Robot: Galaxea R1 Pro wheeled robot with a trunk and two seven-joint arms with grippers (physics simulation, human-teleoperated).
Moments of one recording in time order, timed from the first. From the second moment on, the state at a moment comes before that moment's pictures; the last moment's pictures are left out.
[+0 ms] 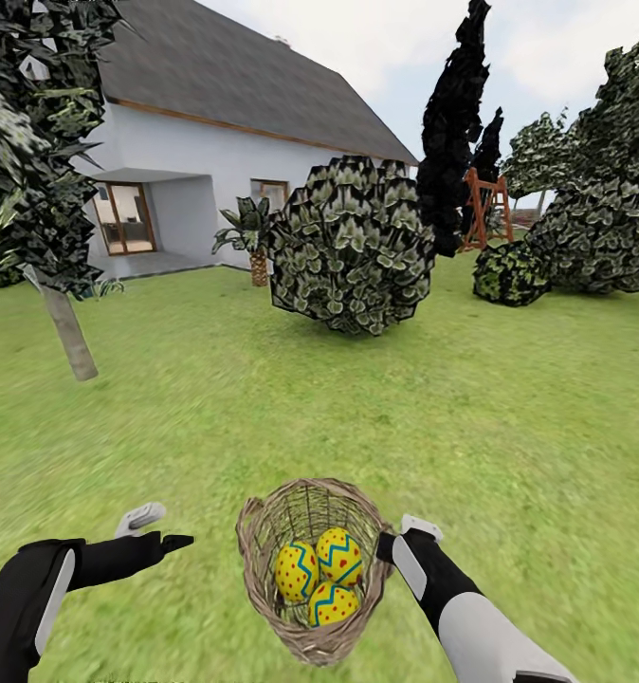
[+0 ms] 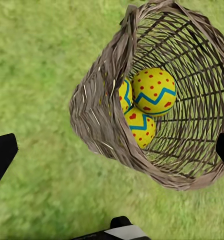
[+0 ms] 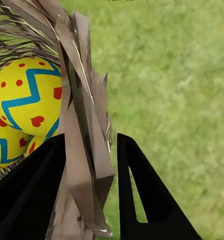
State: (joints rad) left arm -0.37 0.18 0.34 -1.17 -0.03 0.98 -0.76; right arm -0.68 0.17 -0.15 -0.42 -0.19 0.39 -0.31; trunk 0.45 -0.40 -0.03
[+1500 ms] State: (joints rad) left arm -0.37 0.18 0.34 -1.17 -0.03 0.98 -0.76; right arm -0.68 0.17 -0.15 -0.42 -0.19 0.39 -0.31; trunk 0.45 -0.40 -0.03
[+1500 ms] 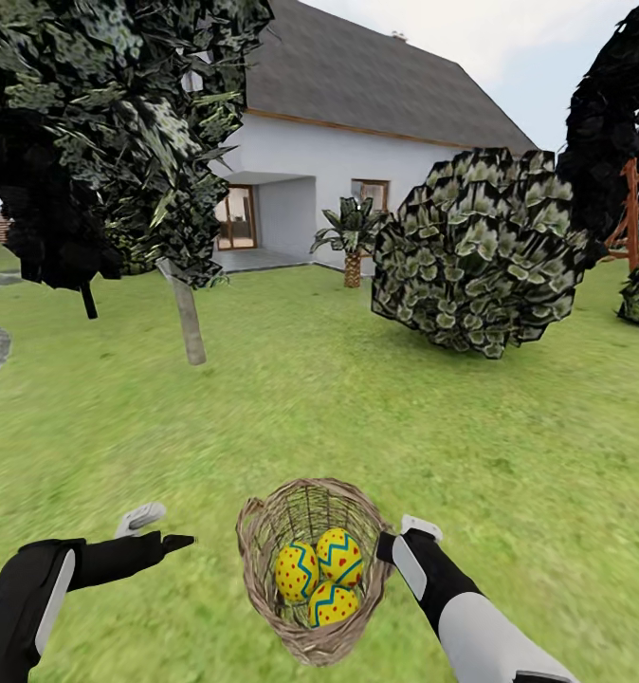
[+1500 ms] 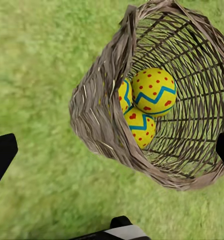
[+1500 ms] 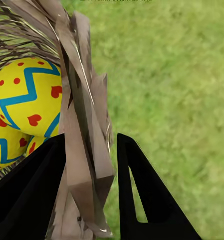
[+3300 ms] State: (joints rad) left arm -0.37 0.18 0.34 -1.17 -0.03 0.98 -0.76; right arm -0.68 0.17 -0.15 -0.42 -0.18 0.39 -0.31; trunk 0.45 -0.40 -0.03
